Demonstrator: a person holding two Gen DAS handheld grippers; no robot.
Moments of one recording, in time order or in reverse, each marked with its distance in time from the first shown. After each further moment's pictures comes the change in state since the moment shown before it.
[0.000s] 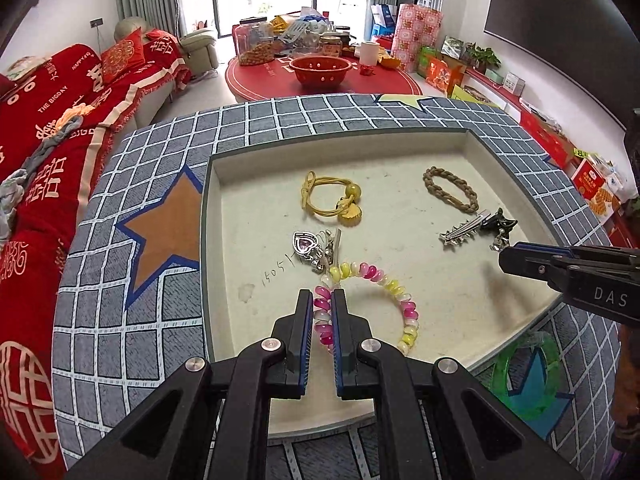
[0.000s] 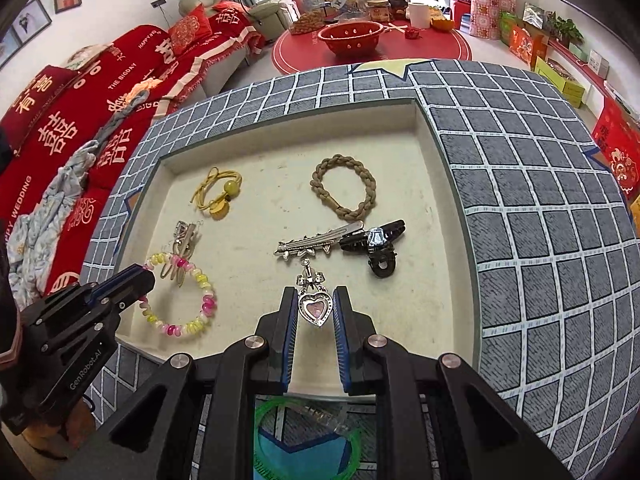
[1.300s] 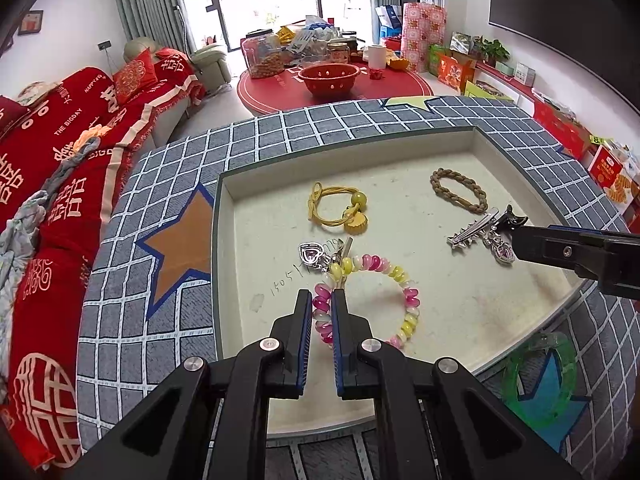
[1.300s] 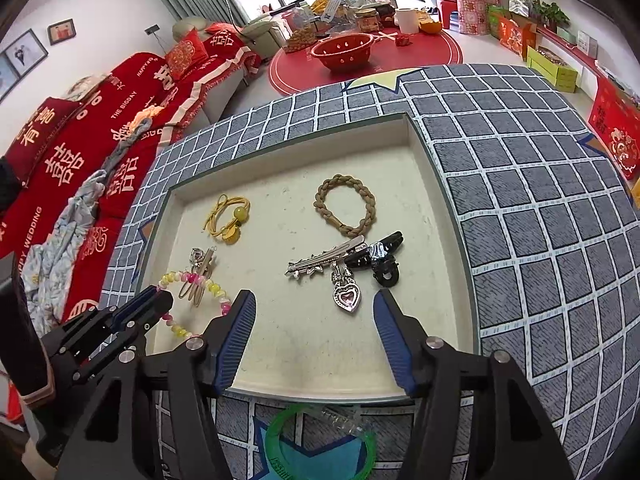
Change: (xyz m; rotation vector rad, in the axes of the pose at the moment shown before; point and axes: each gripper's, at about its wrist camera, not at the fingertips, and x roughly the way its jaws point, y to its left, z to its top) left arm -0.014 -0.015 0.006 0.045 -0.023 0.099; right arm -0.020 -0.004 0.002 0.087 -0.059 0.062
